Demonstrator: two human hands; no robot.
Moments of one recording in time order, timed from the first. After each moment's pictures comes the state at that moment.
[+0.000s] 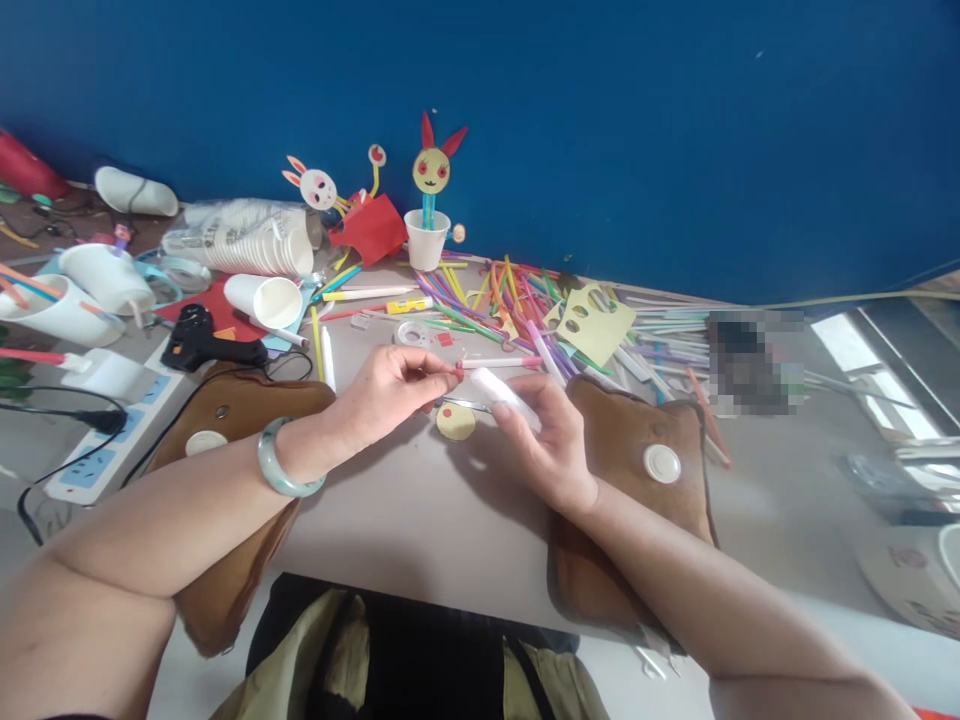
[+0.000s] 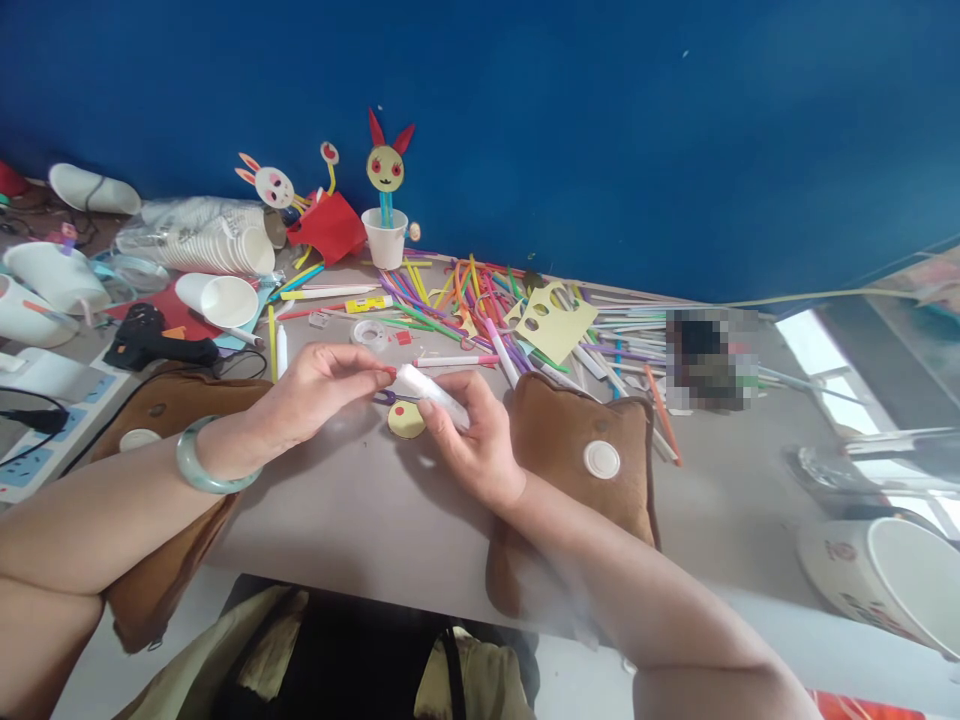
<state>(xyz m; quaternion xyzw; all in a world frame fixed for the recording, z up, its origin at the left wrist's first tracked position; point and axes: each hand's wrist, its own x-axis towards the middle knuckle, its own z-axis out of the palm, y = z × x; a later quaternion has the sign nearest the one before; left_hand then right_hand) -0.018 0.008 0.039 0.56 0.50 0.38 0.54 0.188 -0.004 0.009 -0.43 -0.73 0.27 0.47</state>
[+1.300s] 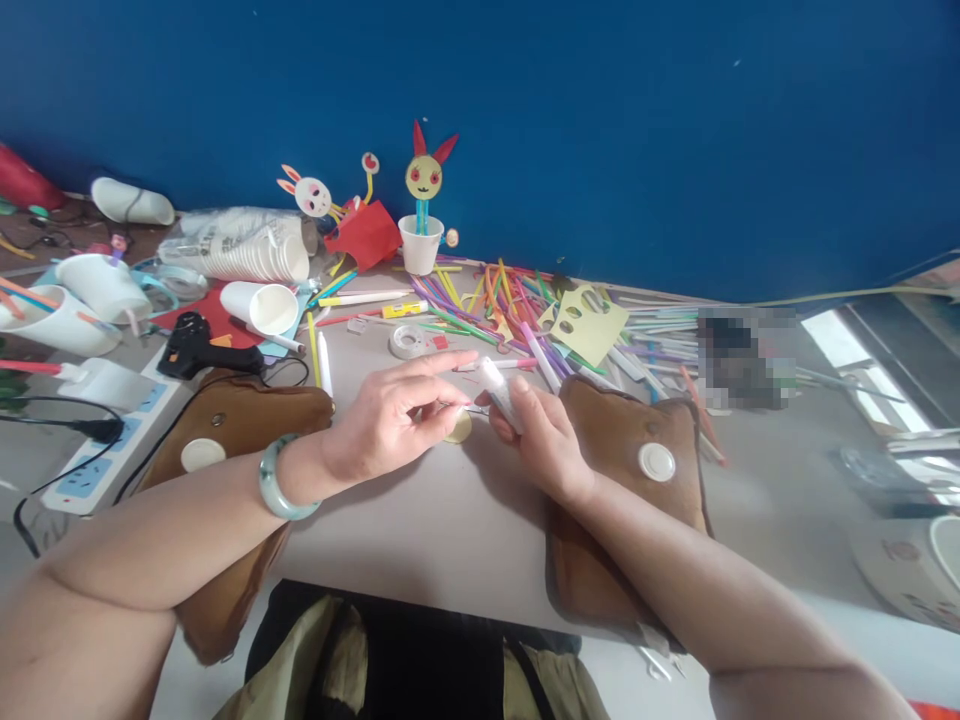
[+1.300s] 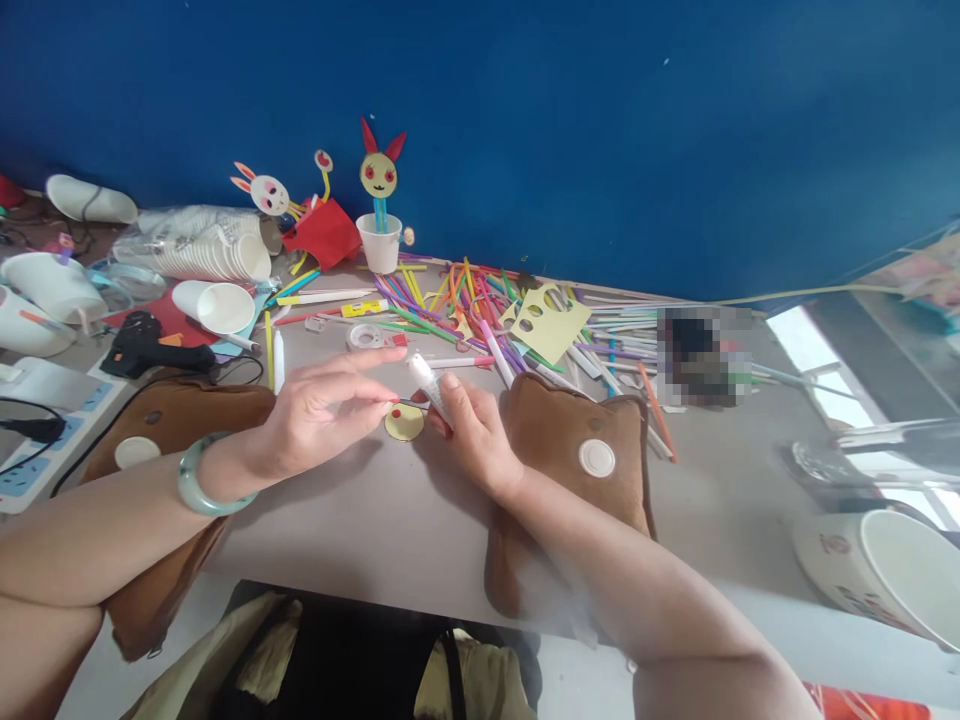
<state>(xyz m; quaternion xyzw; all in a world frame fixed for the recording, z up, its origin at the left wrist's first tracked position) -0.016 -0.006 0.030 0.79 0.35 0.45 0.22 0.185 0.003 0.011 -0.45 -0.59 0.53 0.41</state>
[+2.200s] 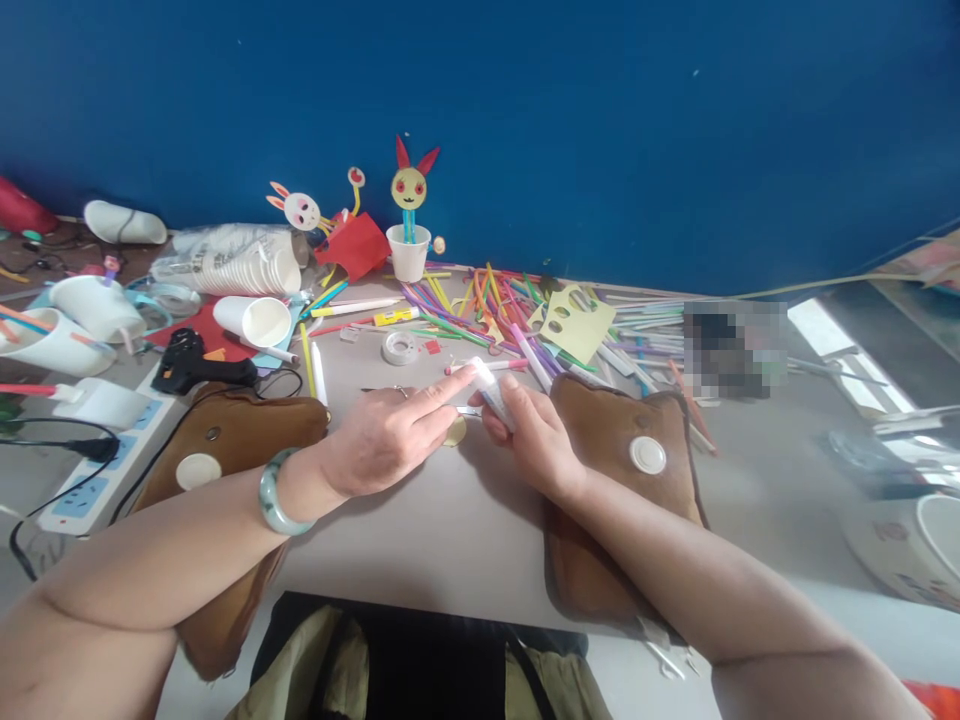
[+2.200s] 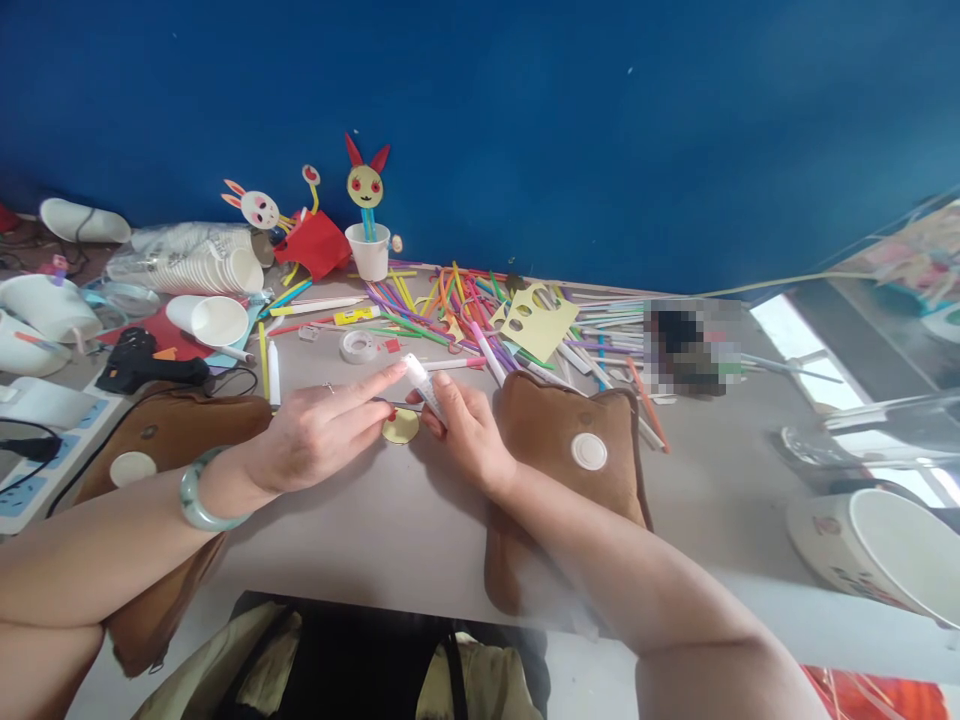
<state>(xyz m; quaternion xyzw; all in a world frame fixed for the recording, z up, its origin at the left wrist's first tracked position) -0.018 -0.011 0.027 0.90 0.32 0.27 -0.13 0.183 0.004 0.009 -0.44 -0.55 0.56 0.42</state>
